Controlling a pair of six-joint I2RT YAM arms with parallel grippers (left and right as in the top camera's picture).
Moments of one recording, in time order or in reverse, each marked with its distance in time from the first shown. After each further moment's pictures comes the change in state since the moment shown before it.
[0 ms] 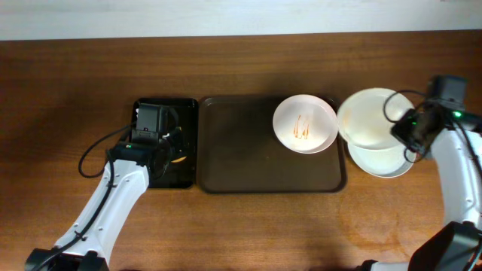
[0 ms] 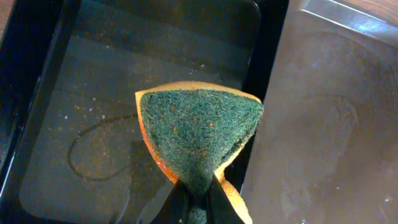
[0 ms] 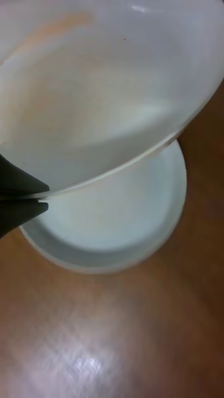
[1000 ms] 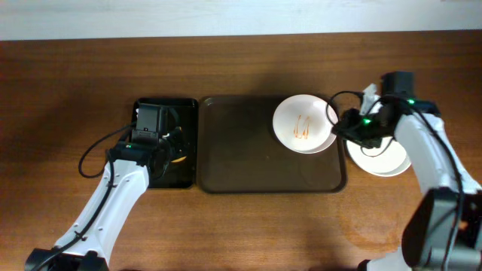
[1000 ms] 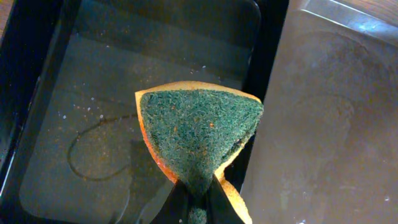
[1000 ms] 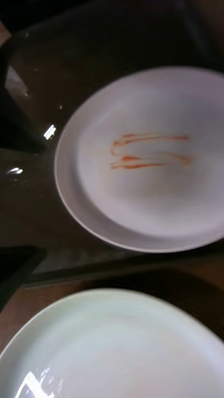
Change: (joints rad) left arm 0.000 0.000 0.000 0.000 0.000 0.000; right arm 0.219 0.174 0.000 0.049 -0.445 -0.243
